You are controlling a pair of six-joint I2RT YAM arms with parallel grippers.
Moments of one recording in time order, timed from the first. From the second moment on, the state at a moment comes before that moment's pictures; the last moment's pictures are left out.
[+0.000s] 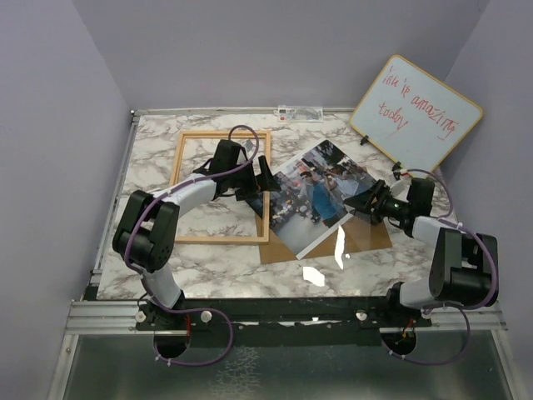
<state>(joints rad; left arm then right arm) -0.41 1.74 1.09 -0.11 0.48 -0.66 -0.21 1.42 0.51 0.22 -0.95 0.69</state>
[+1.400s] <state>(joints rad) -0.54 1.99 1.48 -0.53 0.05 -0.54 -0.18 0.98 1.03 -0.20 -0.79 0.91</state>
